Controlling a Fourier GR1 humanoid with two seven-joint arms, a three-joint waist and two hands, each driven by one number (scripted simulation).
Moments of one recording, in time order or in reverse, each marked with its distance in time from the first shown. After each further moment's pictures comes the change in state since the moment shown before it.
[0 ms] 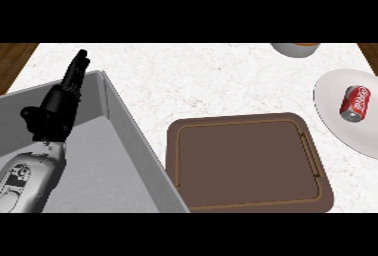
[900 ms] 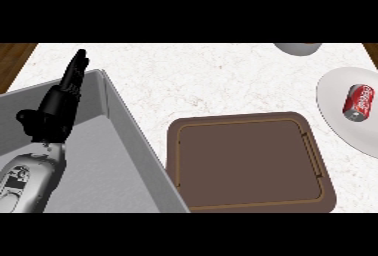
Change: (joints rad) left arm 0.008 -0.012 0.010 -0.020 -0.003 -0.006 -0.007; right arm 0.088 -0.225 -0.099 0.088 -0.091 0.112 0.049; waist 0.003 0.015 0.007
